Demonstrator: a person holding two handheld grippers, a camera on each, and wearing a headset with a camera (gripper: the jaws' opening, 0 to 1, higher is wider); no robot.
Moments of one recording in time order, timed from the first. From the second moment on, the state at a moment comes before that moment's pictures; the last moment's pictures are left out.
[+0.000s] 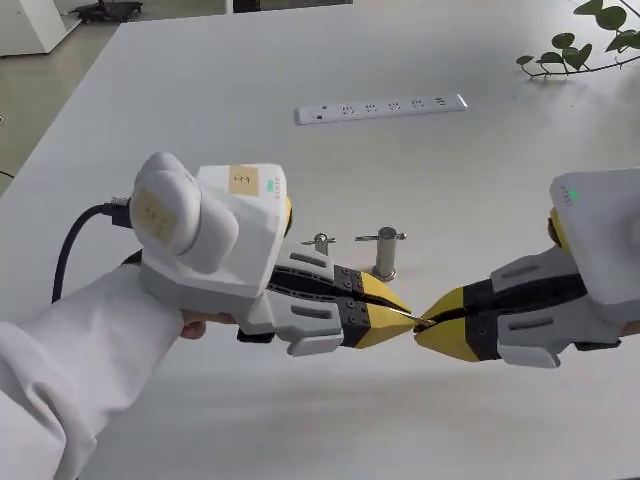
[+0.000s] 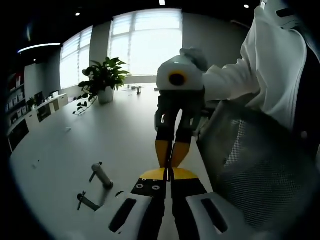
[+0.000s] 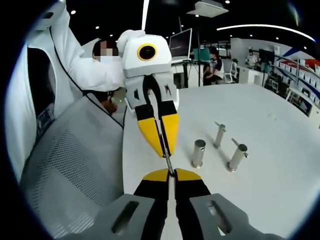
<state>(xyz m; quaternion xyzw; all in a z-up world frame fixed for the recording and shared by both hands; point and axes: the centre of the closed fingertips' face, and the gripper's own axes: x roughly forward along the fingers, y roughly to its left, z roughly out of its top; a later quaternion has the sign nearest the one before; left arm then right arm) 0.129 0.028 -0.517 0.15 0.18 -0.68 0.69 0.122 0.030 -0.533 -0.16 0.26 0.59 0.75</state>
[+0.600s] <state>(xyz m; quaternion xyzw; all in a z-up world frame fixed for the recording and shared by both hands) 0.176 0.052 -0.535 0.16 0.17 -0.59 0.78 0.148 0.024 -0.544 -0.23 0.26 0.57 0.75</state>
